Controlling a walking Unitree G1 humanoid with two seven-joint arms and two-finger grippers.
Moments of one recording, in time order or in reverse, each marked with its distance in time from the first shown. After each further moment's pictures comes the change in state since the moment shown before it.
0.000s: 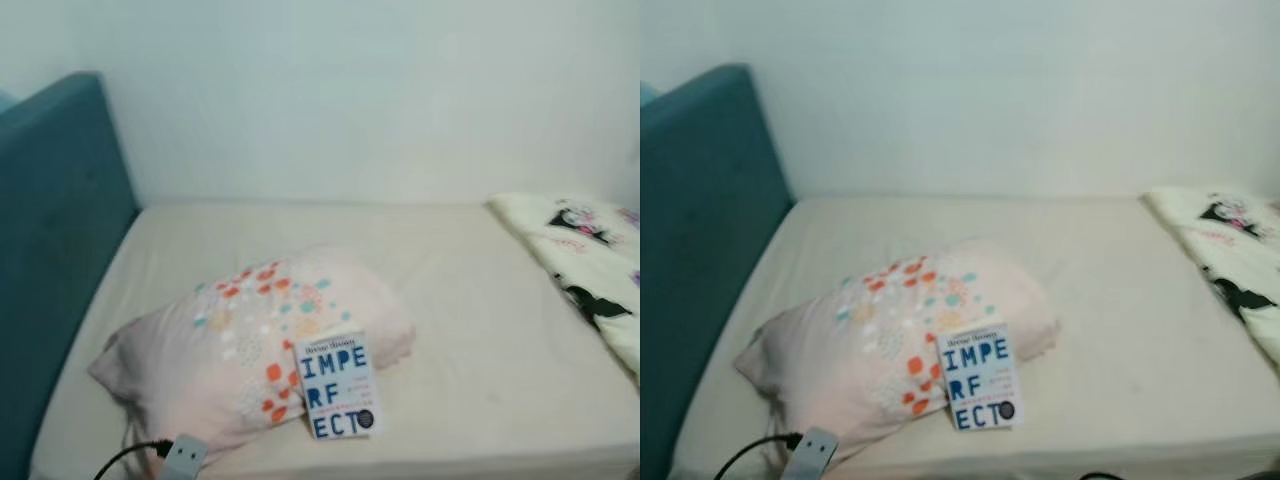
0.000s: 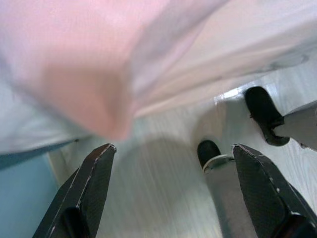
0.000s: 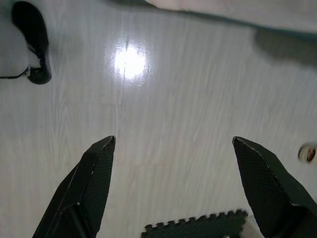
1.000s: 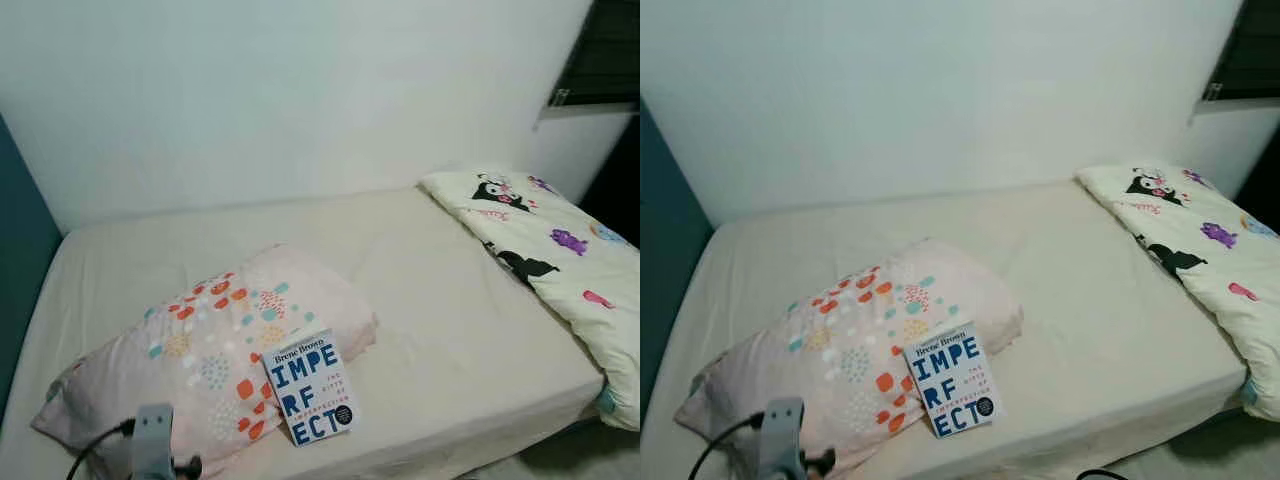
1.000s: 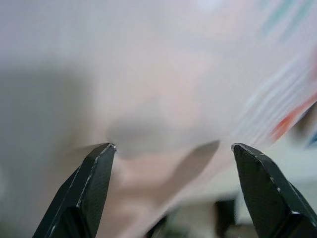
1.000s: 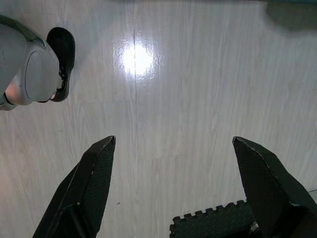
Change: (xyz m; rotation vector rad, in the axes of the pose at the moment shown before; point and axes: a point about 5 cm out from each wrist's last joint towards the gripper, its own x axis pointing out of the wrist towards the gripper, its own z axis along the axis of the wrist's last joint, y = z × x) left arm 0.004 0.024 0.067 -0.451 -0.260 0.033; right arm 0.000 0.002 0.002 0.000 -0.032 -0.005
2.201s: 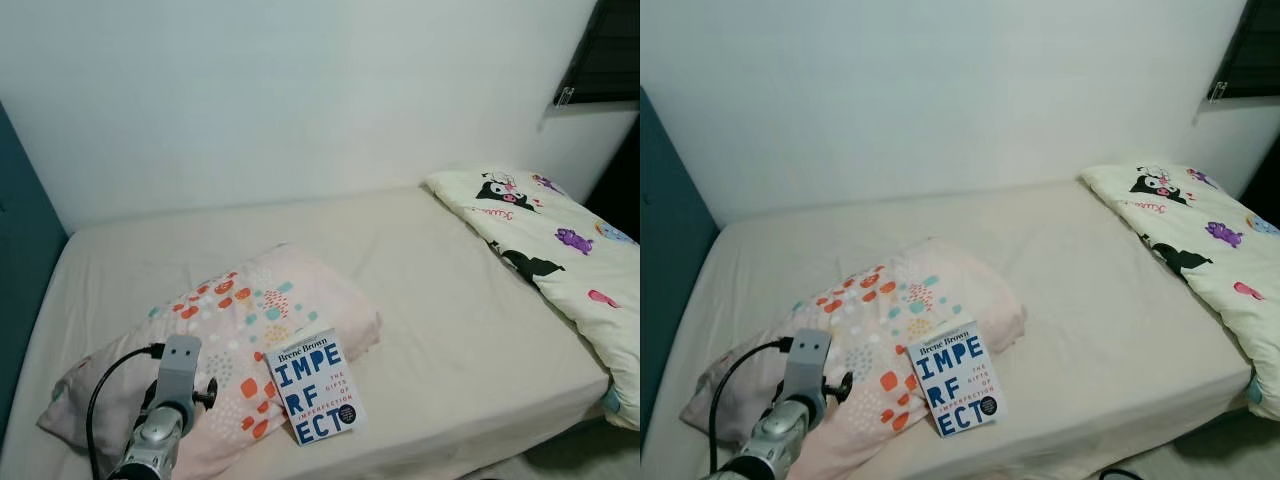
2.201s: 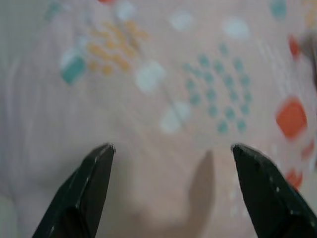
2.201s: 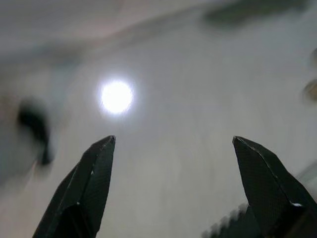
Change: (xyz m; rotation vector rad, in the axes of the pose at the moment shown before) left arm 0.006 -0.016 0.040 0.339 -0.191 0.038; right arm -0.006 -0.055 0.054 0.277 -0.188 -0.264
